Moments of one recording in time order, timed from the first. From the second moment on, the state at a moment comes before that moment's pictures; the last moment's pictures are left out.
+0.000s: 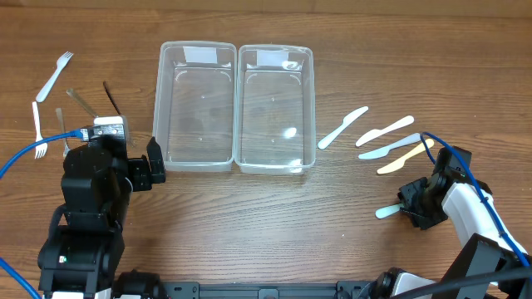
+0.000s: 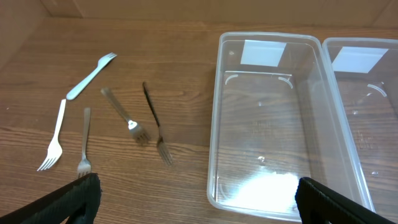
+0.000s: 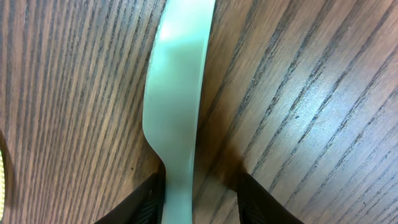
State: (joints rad) left arm -0.05 0.73 0.86 -0.71 -0.16 -0.08; right arm -0.39 1.45 0.65 -0.69 0.01 0.75
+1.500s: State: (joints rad) left arm -0.05 0.73 0.86 -0.71 -0.16 -0.08; right arm -0.39 1.45 0.65 -0.63 -0.02 0.75
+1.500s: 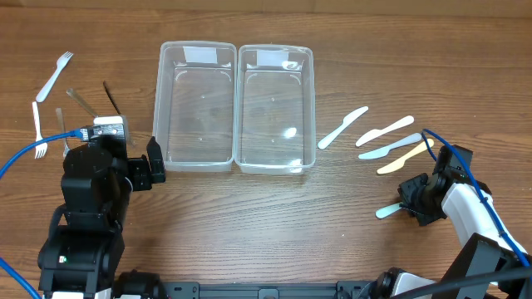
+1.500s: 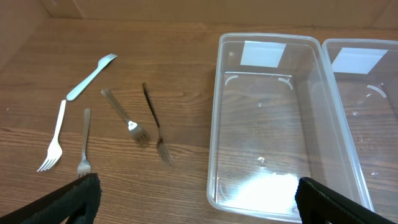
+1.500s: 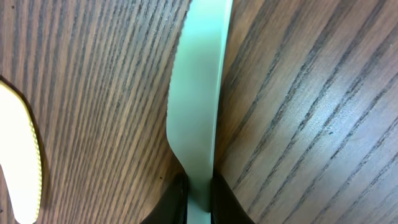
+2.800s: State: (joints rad) left arm -0.05 0.73 0.86 -0.70 -0.16 -0.08; right arm 0.40 1.51 1.50 -1.03 0.01 0.44
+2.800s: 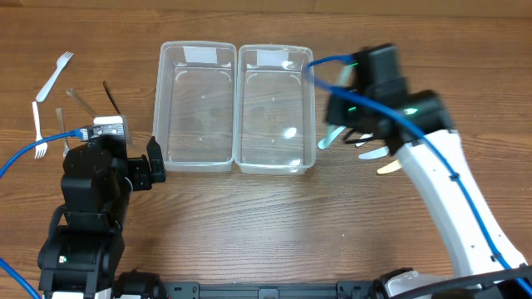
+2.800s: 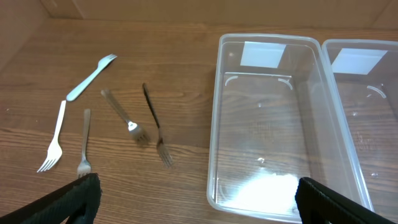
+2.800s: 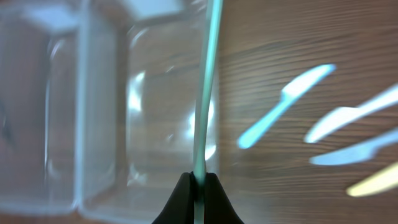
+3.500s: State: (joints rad) left arm -0.05 0.73 0.86 -0.71 -0.15 -0.08; right arm 0.50 1.85 1.51 -0.84 -0.07 0.31
